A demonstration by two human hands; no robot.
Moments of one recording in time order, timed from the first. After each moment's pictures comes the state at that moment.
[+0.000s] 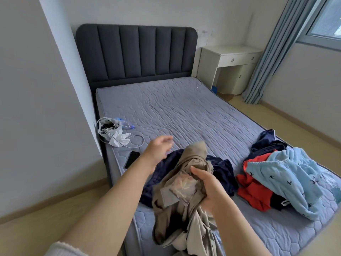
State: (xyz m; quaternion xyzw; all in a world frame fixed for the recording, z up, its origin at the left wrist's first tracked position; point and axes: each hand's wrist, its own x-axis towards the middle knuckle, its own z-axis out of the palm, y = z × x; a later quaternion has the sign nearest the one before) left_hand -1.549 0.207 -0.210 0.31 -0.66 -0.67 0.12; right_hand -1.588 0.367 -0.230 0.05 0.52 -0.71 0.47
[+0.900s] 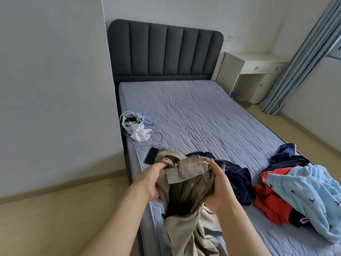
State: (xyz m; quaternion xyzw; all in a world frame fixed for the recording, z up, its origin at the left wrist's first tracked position) left_hand -1.428 0.167 -0.248 0.45 -0.36 -0.82 0.04; right_hand -1.523 0.302 -0.224 0.06 0.45 -0.75 0.48
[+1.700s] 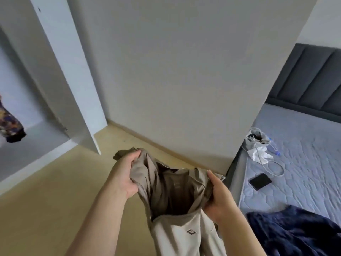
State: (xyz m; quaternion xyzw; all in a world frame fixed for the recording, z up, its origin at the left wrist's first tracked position) left_hand -1.084 0.259 -0.200 0.51 -0.07 -0.65 0.55; right_hand -1.295 0.259 -0.246 -0.05 0.45 -0.46 0.76
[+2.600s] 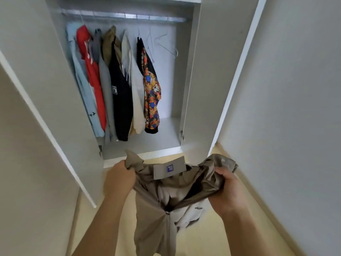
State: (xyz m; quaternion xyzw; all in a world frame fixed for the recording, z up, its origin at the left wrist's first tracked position) left_hand -0.590 0.272 -0.224 0.92 -0.09 -0.08 0.38; right_hand -0.763 0.120 -0.197 -0.28 0.25 -0.25 0.89
